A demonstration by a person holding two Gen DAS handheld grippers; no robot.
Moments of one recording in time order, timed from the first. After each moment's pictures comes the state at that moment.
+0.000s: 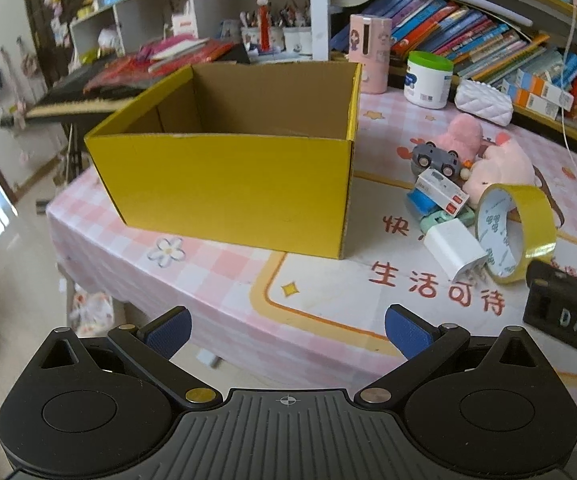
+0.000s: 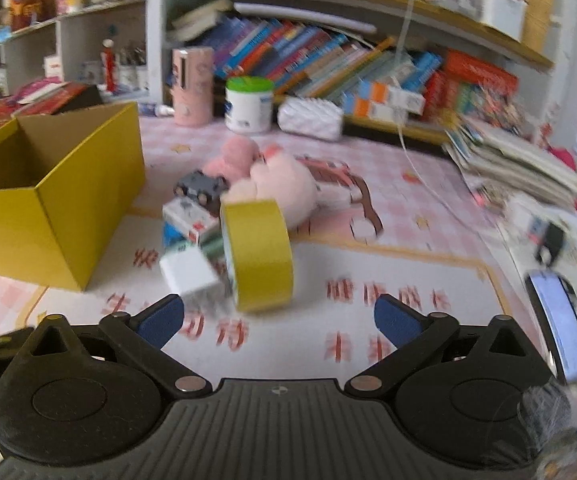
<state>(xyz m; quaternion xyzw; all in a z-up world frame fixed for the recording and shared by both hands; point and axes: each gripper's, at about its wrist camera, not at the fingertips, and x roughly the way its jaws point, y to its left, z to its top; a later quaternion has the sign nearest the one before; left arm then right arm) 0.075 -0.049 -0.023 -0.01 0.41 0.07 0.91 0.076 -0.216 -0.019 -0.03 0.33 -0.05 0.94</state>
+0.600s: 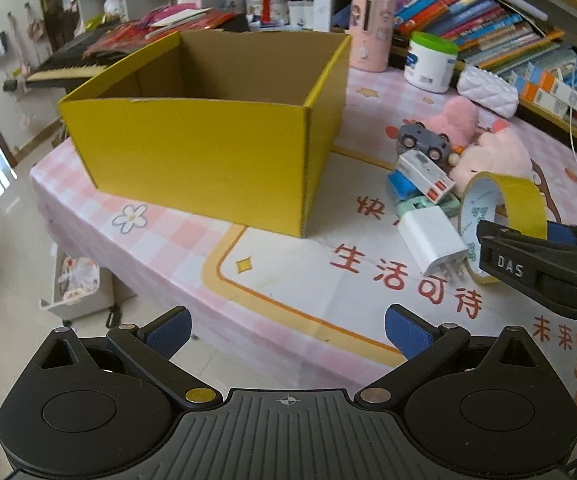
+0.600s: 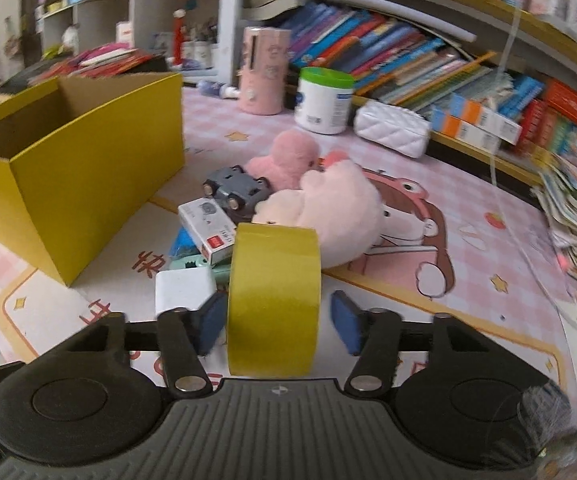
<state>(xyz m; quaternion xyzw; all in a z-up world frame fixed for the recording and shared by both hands) 0.089 -0.083 -0.036 -0.04 0.44 0.08 0.89 0.146 -0.234 -0.050 -0.08 0.35 0.08 0.93</state>
